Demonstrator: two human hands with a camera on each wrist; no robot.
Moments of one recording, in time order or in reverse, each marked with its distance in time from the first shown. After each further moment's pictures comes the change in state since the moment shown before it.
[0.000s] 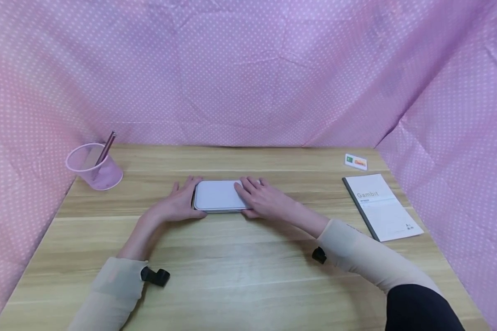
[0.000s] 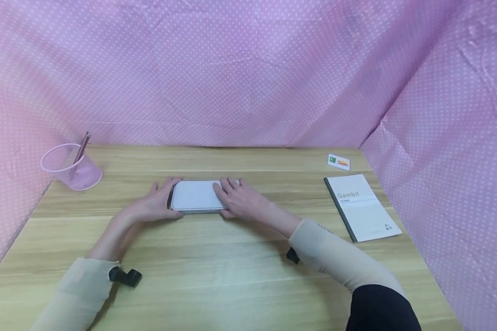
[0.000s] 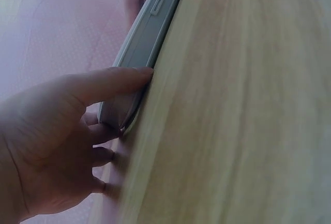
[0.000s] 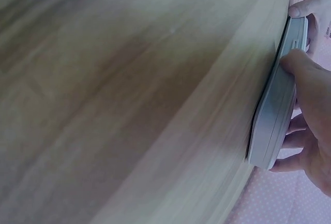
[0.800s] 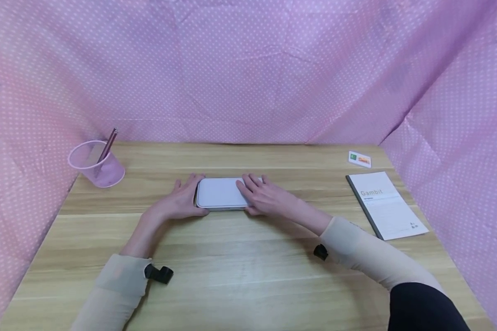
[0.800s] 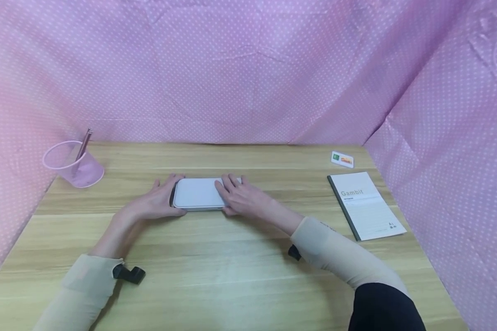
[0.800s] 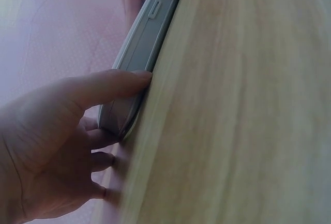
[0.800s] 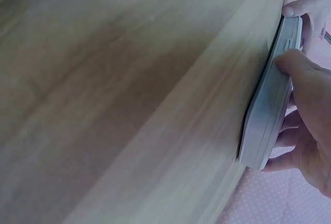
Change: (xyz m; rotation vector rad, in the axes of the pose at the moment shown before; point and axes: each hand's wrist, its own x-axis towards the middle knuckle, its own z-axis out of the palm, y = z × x) left_hand -0.001 0.003 0.001 0.028 0.026 0.024; right_hand 0.002 -0.001 -0.008 -0.069 -0.005 -0.025
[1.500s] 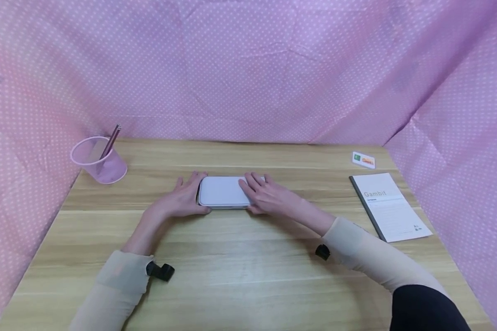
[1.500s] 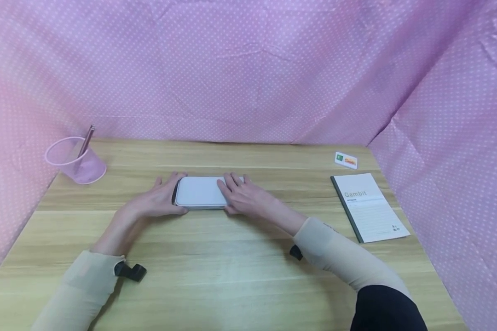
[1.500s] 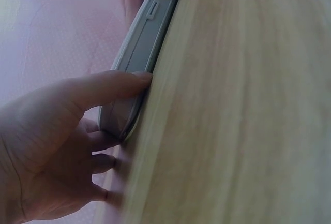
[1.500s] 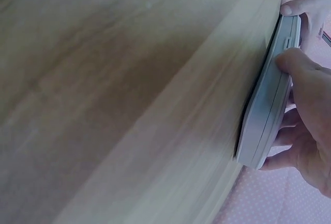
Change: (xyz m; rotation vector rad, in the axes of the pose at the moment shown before) left_hand 0.003 -0.001 -0.001 -0.003 -0.013 -0.004; right_hand 0.001 0.004 -0.001 -0.045 -0.013 -0.036
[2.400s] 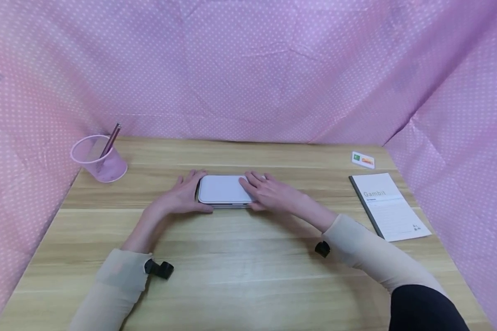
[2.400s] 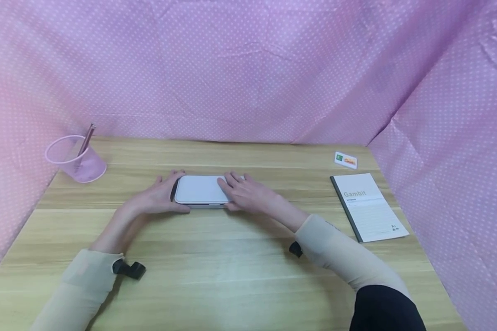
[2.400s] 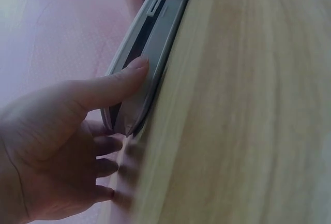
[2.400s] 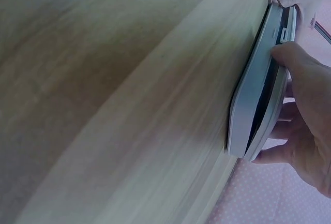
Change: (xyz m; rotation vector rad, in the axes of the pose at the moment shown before) left_hand 0.000 0.001 -0.003 0.004 0.003 -0.021; right_hand 0.000 0.009 -0.007 0.251 -0.111 0.010
